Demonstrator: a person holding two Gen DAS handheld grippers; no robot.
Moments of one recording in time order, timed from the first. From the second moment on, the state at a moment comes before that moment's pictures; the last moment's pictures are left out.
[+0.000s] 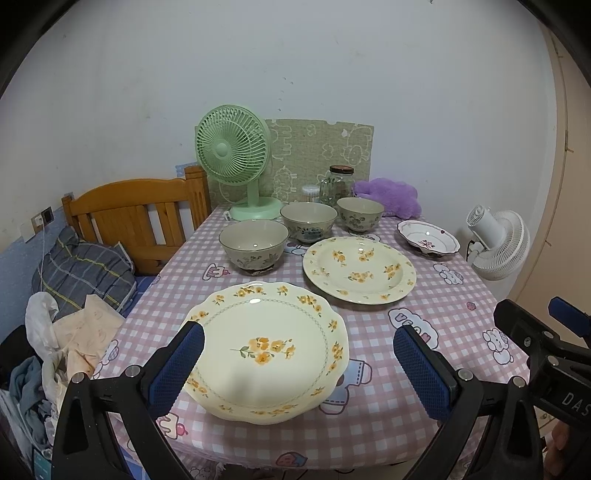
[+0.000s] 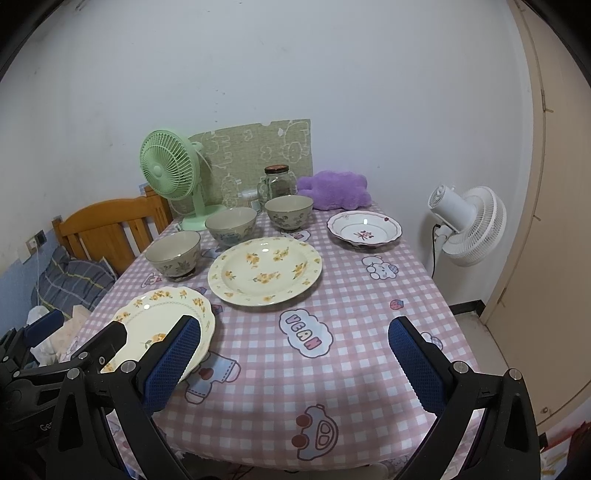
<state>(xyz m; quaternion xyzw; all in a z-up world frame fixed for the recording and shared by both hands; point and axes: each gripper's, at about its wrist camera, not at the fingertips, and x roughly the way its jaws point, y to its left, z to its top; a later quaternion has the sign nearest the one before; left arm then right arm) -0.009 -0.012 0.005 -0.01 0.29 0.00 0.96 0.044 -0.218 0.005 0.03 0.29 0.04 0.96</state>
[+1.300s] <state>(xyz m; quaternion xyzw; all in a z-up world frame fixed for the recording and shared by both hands) -0.011 -0.011 0.005 -0.01 0.29 -0.01 0.96 0.042 -0.217 0.004 0.03 0.29 0.04 0.96</state>
